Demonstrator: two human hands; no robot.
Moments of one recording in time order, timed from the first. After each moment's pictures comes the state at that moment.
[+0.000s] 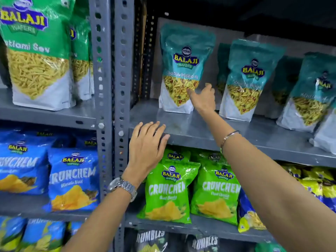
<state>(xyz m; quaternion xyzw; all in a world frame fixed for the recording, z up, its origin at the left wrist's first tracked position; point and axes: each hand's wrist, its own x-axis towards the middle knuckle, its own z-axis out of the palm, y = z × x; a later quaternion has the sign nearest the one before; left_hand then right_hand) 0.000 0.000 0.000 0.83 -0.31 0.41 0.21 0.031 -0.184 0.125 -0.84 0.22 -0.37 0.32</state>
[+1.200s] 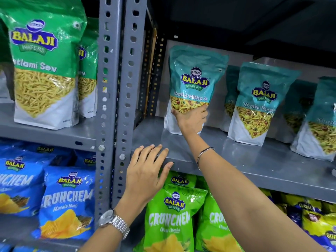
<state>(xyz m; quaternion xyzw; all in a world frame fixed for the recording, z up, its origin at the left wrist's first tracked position) 0.015 0.000 -0.012 0.80 -0.29 0.48 0.21 0.091 -0.144 0.117 -0.78 0.28 -0.42 0.38</state>
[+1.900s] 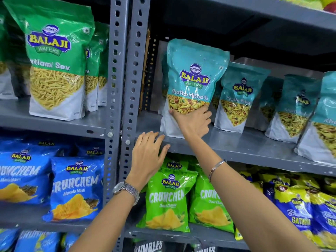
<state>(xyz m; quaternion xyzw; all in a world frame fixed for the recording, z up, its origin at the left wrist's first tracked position) 0.000 0.008 -0.001 0.82 -0.30 0.42 0.26 -0.011 -0.108 0.107 -0.78 0.33 -0.45 0.28</state>
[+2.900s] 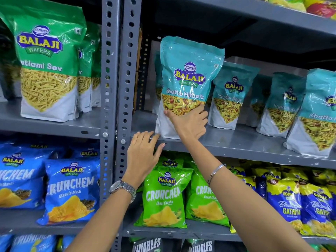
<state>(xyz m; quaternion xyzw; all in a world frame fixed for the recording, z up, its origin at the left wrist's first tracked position) 0.005 0.007 -0.004 0.80 -0.31 0.44 0.26 -0.032 -0.101 0.104 -0.78 0.33 -0.47 0.26</state>
